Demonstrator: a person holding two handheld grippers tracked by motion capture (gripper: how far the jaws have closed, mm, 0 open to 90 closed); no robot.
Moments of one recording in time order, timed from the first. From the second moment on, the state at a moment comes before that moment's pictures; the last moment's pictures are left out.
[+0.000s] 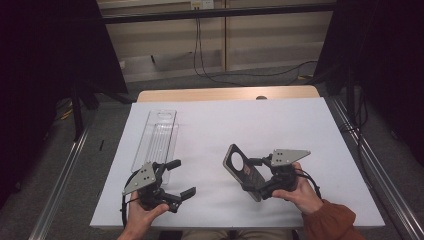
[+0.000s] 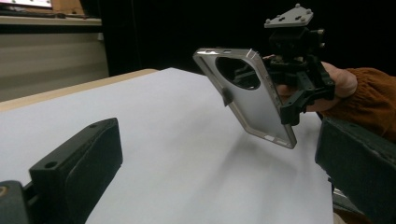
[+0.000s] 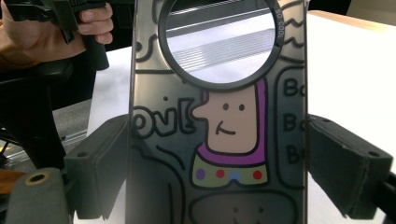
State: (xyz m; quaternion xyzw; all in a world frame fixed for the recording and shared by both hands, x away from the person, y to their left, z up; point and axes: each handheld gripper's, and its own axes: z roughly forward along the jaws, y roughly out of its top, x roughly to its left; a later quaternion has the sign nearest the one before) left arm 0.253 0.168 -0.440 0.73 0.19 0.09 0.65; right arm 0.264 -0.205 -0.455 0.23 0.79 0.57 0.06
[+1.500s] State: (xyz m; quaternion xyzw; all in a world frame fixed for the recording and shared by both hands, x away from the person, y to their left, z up) left arm 0.299 0.079 -0.434 0.72 0.08 0.00 0.69; right arm 0.263 -0.202 -0.443 0.18 0.79 0.59 0.05
